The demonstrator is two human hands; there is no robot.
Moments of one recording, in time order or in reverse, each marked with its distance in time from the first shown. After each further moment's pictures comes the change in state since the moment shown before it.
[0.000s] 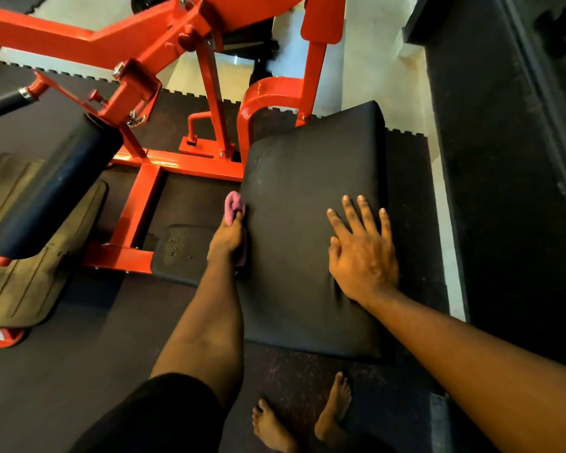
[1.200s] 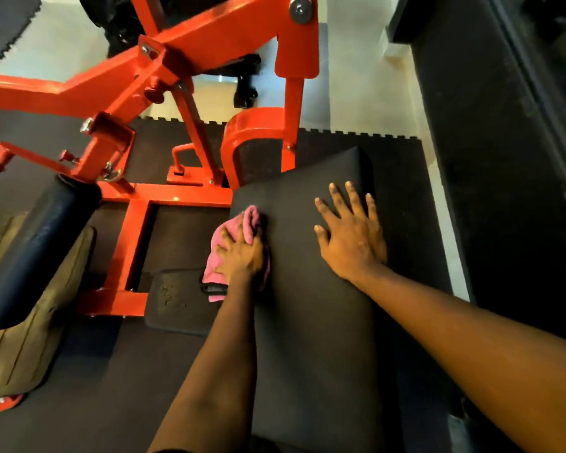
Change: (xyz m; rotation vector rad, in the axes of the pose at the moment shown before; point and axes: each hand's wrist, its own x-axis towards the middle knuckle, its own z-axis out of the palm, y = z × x) left_hand 0.070 0.083 0.044 0.463 0.062 0.176; right_hand 0.154 0.036 0.024 0.043 -0.065 0.025
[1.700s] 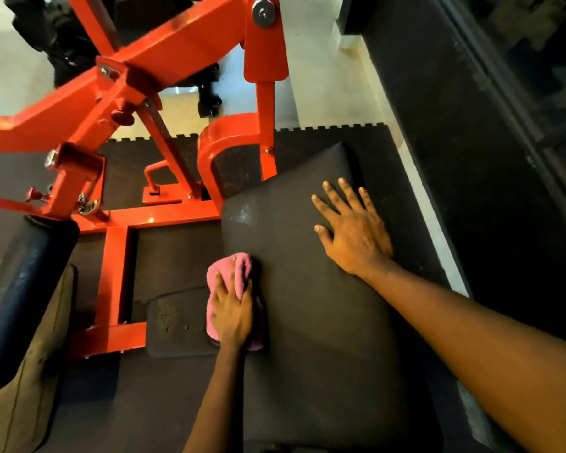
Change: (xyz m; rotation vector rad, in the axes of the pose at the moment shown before) left_hand -0.061 -0.062 -0.013 -0.077 -0.066 -0.035; right_hand -0.003 -0.002 -0.002 -0.049 0.011 0.038
